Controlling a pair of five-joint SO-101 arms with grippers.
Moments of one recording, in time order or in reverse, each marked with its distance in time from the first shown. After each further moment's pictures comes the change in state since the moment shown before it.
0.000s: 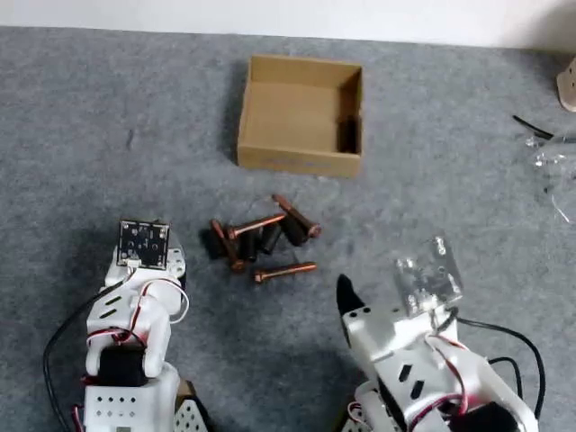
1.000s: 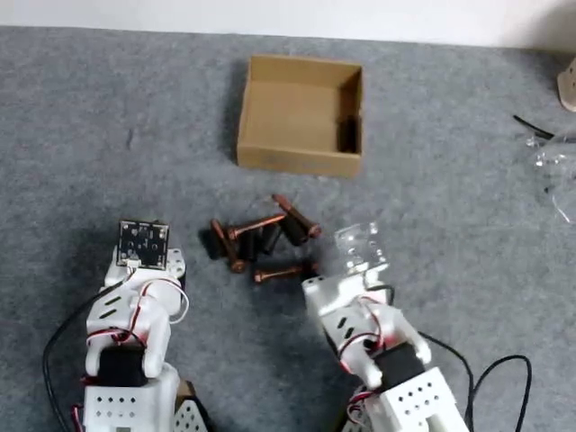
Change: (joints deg) left arm 0.0 0.0 0.0 0.0 0.0; right arm -3.3 -0.3 50.3 -51.6 -7.3
